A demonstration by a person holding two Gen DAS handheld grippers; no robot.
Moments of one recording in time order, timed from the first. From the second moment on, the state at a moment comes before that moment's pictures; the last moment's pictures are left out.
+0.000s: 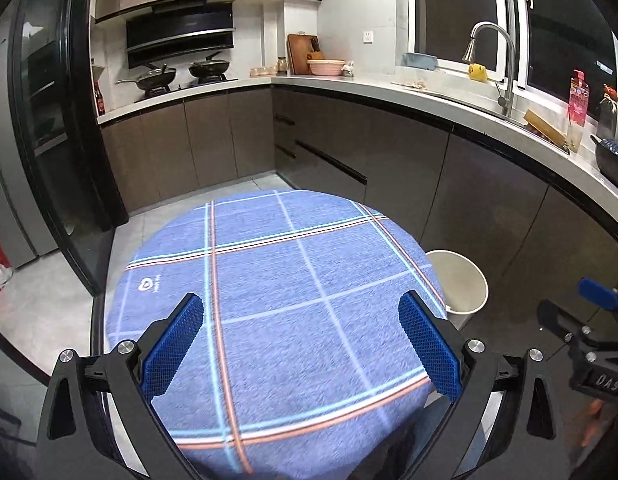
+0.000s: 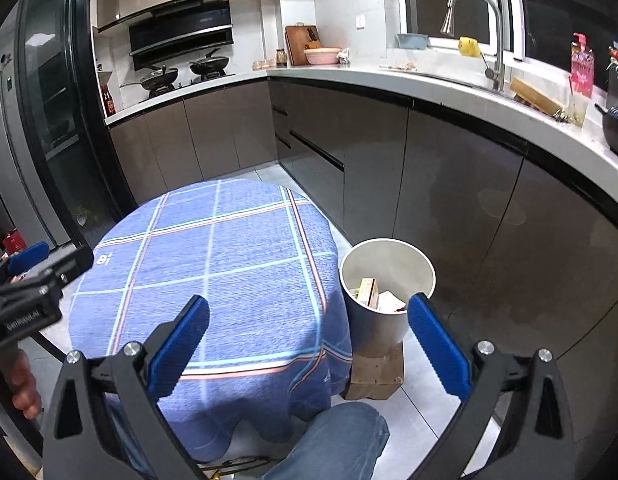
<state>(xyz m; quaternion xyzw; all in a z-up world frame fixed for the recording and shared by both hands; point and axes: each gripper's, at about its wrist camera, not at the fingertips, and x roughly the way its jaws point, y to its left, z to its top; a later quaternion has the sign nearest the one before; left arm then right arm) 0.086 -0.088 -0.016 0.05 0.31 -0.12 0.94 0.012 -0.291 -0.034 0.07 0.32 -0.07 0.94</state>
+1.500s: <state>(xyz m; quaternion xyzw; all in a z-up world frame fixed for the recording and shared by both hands) 0.042 -0.041 0.000 0.02 0.28 -0.12 0.95 -0.022 -0.247 -0.007 0.06 0.27 -0.04 0.96</state>
